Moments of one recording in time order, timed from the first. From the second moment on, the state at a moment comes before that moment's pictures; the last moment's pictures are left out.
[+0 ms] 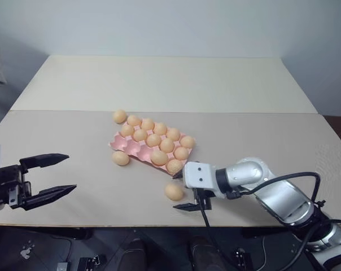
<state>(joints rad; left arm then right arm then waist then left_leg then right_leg) 0.21 0.97 0.75 -0.23 -0.77 0.46 -1.41 -0.54 -0.71 0.51 -0.58 0.21 0.77 0.98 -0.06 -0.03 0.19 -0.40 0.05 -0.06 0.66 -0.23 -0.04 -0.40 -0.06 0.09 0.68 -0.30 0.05</state>
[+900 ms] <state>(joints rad) 0.21 0.96 0.75 -0.23 -0.78 0.46 -1.38 -0.67 -0.68 0.42 -0.51 0.26 0.82 1.00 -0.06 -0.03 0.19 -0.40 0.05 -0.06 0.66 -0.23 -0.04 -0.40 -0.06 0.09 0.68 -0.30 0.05</state>
